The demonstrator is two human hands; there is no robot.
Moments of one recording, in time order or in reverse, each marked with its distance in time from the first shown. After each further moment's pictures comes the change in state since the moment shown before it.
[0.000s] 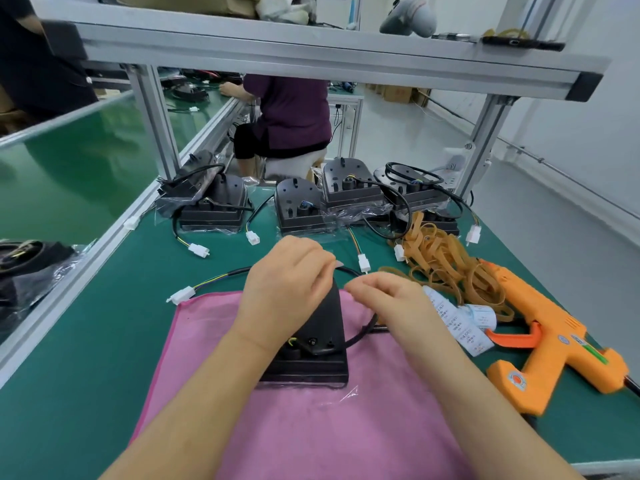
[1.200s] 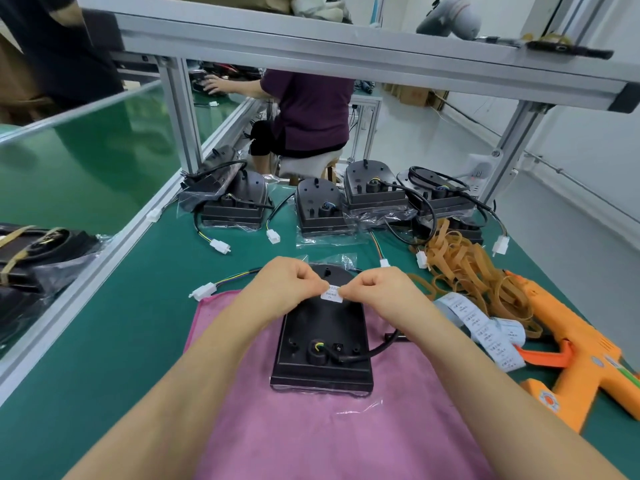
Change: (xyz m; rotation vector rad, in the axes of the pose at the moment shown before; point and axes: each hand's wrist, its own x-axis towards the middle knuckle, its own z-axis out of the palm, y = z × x) left_hand -0.001 -0.050 -0.005 -0.455 -0.702 -0.909; right_hand 0.054 -0.002 0.028 -0.320 -0.183 0.123
